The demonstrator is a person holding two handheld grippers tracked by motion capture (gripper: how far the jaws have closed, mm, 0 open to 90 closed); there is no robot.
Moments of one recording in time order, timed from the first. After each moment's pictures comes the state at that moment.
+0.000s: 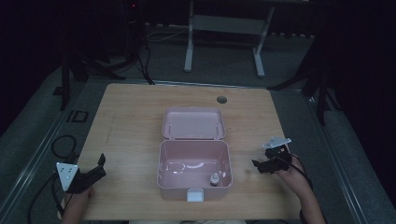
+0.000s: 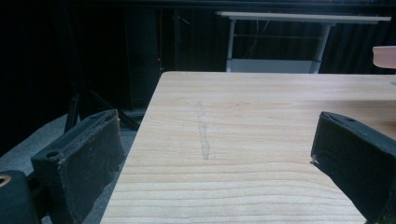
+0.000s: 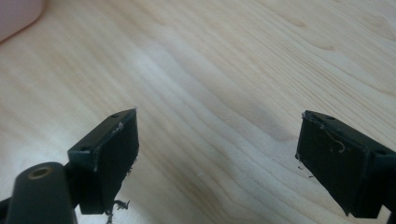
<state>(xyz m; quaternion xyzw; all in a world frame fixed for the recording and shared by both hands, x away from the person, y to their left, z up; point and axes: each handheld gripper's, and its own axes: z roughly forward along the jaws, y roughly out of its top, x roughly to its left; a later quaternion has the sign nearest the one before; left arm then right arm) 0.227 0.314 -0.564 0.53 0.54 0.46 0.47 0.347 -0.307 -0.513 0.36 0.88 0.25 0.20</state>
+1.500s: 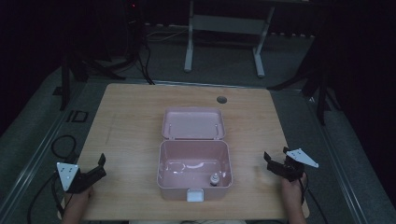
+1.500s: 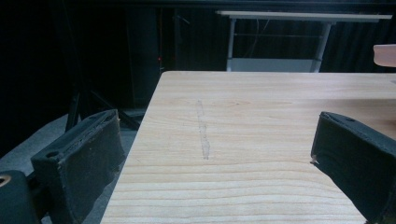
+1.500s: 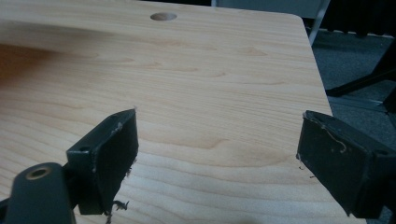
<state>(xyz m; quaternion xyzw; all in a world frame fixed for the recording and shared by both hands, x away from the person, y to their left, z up) 0.228 0.313 -0.564 0.53 0.54 0.46 0.46 0.317 -0.351 -0.548 0.49 0.68 0.43 0.32</state>
